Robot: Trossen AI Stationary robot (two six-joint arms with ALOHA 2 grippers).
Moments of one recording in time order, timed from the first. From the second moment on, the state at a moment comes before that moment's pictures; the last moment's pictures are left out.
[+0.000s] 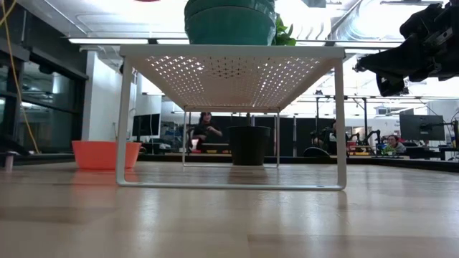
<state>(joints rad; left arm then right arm) -0.13 1.06 1.45 -1.22 -0.17 1.53 -0.01 0.03 0.01 0.04 0.05 0.13</state>
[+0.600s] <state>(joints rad) 0.42 1.27 1.46 -1.14 0.16 2.02 -0.01 0.03 0.01 0.04 0.05 0.13</state>
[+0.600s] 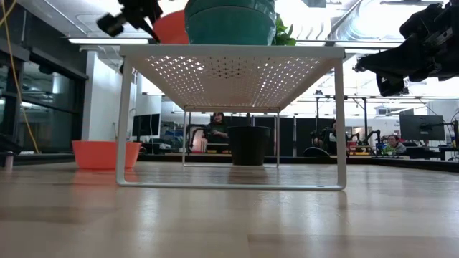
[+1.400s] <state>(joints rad) 0.57 1.52 1.55 -1.11 0.33 2.12 -0.01 0.03 0.01 0.04 0.05 0.13</state>
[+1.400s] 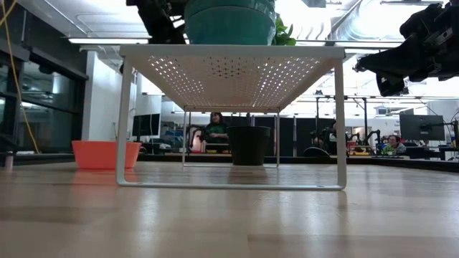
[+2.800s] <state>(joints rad) 0.38 1.62 1.66 -1.03 0.22 2.12 -0.01 0.03 0.01 0.04 0.05 0.13</state>
